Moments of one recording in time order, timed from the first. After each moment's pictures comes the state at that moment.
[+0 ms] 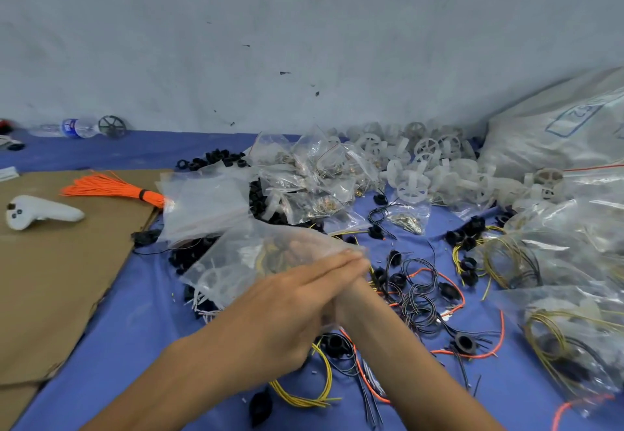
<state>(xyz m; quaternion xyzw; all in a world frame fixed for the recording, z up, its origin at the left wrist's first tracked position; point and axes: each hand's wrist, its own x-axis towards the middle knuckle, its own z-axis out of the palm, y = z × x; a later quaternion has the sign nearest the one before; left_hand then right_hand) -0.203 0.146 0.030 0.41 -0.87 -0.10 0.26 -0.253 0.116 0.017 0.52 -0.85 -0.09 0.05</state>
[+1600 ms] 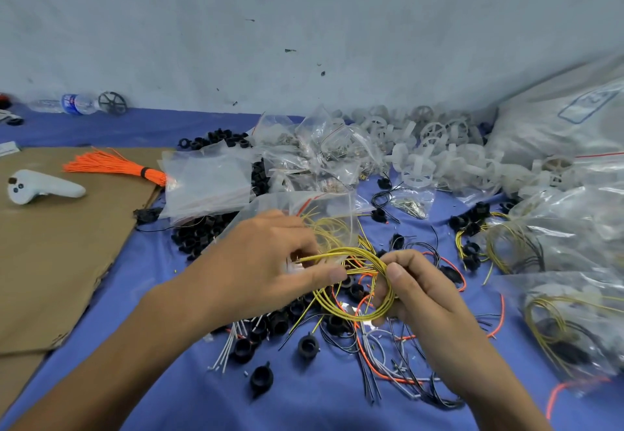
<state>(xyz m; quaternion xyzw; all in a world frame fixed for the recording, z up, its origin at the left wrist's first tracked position) -0.183 0.129 0.043 0.50 -0.83 -0.04 0.26 -0.420 0.120 -0.014 0.61 -0.35 0.44 -0.56</state>
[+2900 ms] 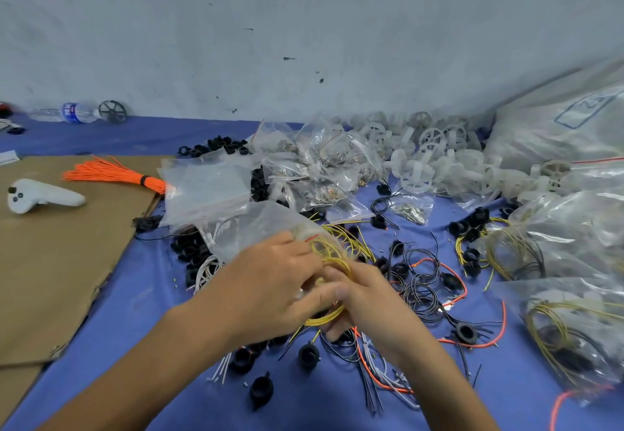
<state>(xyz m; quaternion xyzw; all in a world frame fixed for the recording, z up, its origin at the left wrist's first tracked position) -0.191 0.129 0.025 0.48 -0.86 0.04 0.20 -0.361 0.099 -0.009 0.59 -0.41 0.31 -0.62</state>
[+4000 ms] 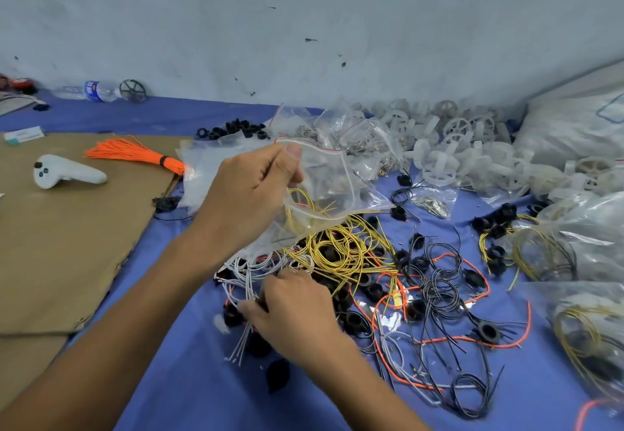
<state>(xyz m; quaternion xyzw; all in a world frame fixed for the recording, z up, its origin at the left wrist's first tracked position) -0.149 0.091 0.052 0.58 -0.65 -0.11 0.47 -0.262 0.118 -0.059 0.88 -0.44 0.14 -0.13</state>
